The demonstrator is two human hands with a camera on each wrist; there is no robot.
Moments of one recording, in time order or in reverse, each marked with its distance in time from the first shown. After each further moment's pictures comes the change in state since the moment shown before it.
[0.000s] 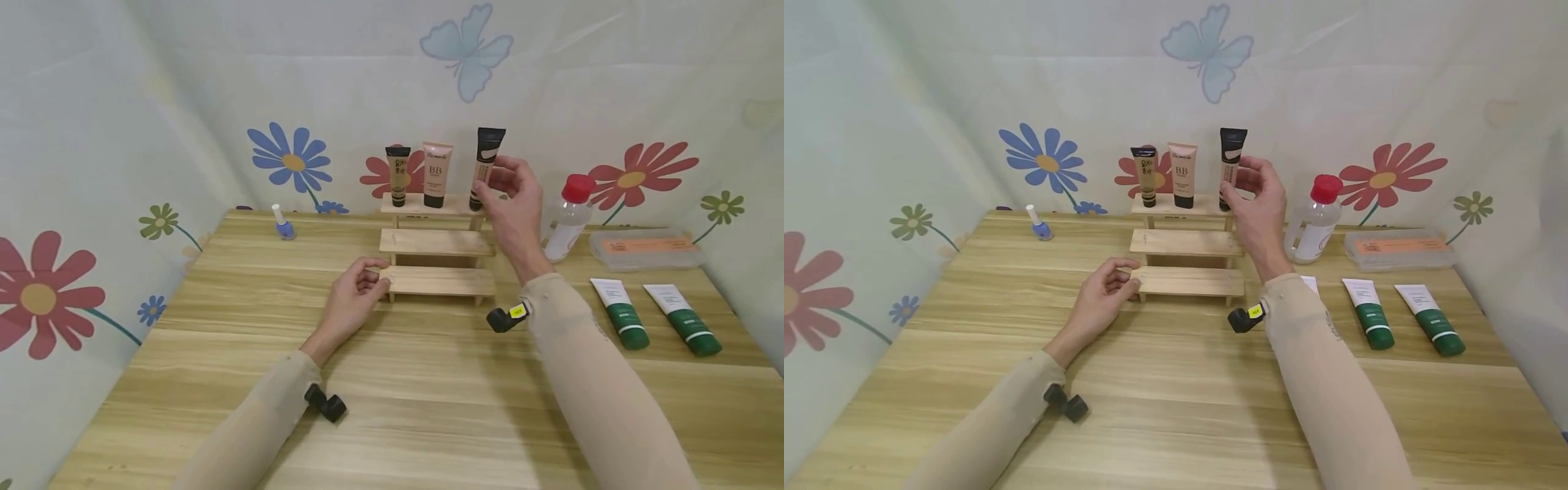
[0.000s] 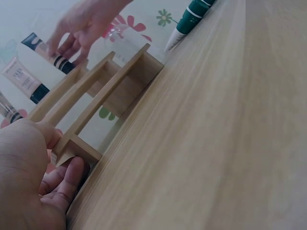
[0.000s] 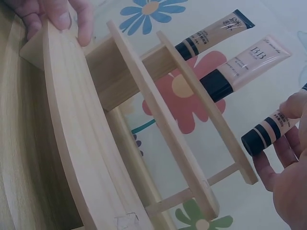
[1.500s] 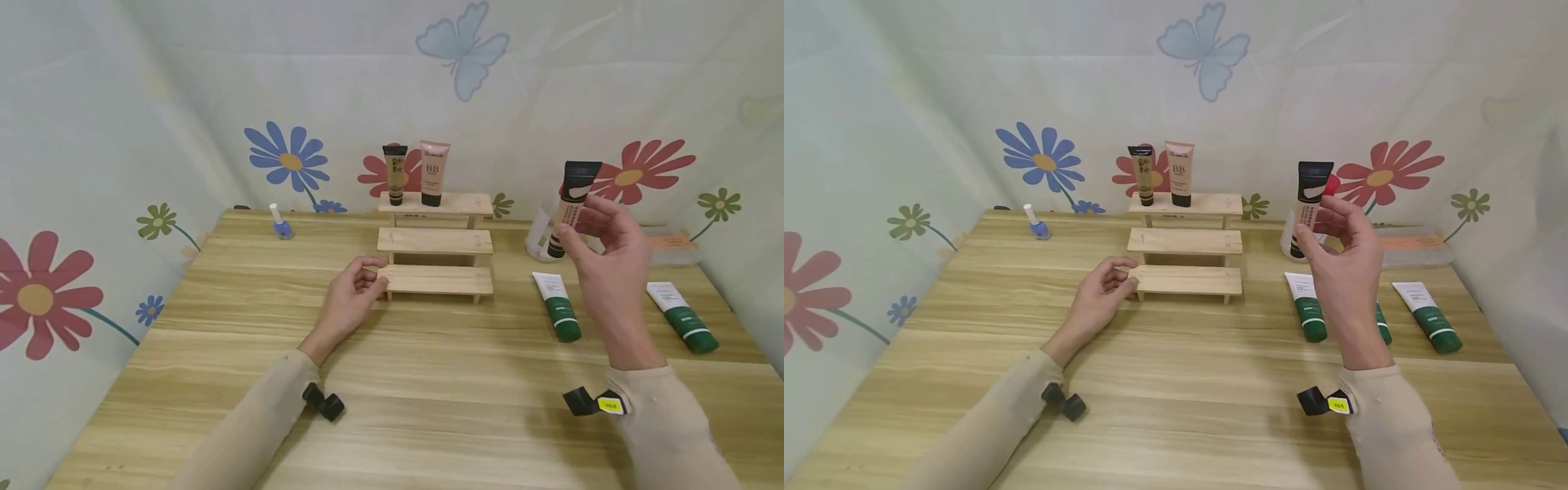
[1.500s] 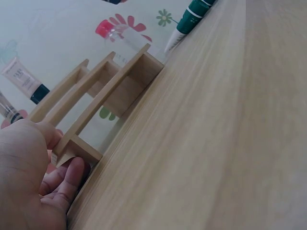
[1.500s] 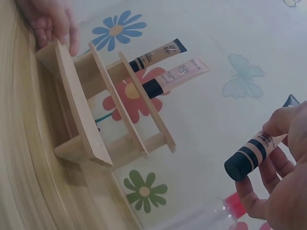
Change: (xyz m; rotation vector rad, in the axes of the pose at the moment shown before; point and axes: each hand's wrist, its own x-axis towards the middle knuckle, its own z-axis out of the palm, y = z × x) left_hand 0.000 -0.001 0.000 0.010 0.002 -0.006; right_hand -0.083 -0.045 -0.109 -0.213 0.139 -0.005
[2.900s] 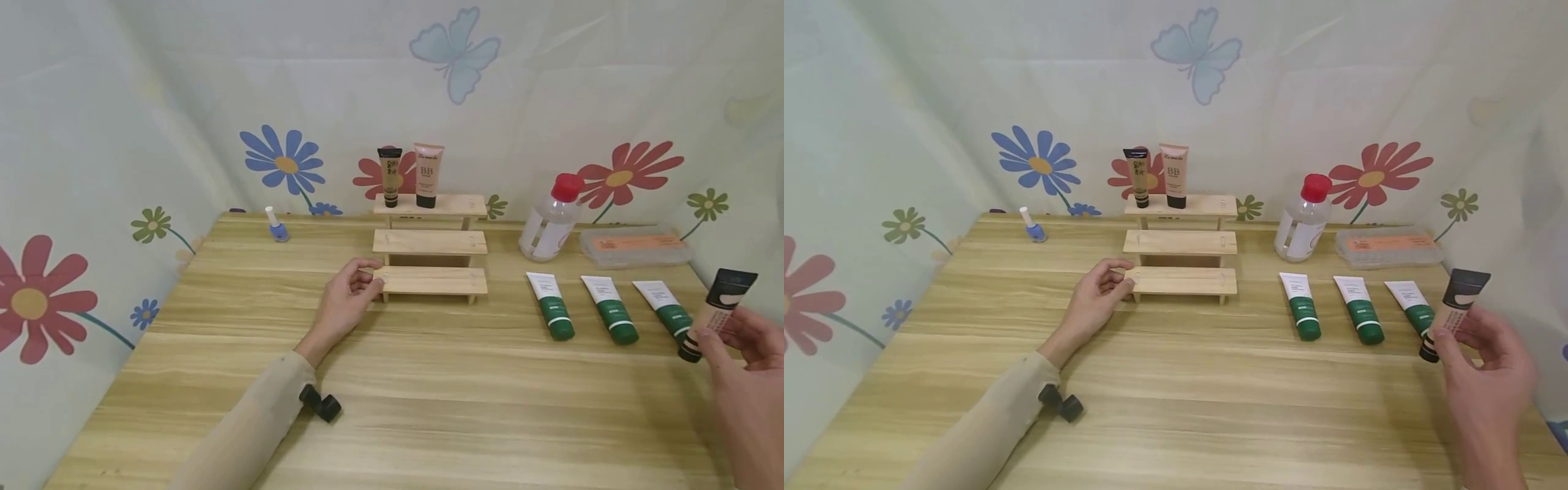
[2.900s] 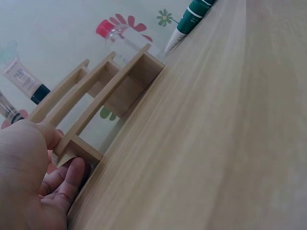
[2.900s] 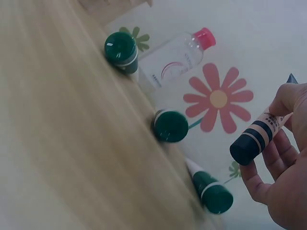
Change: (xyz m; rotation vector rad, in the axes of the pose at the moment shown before) left_hand 0.001 0.000 0.001 0.008 0.004 -0.004; right_hand -0.079 0.069 -0.155 -0.323 0.320 0.337
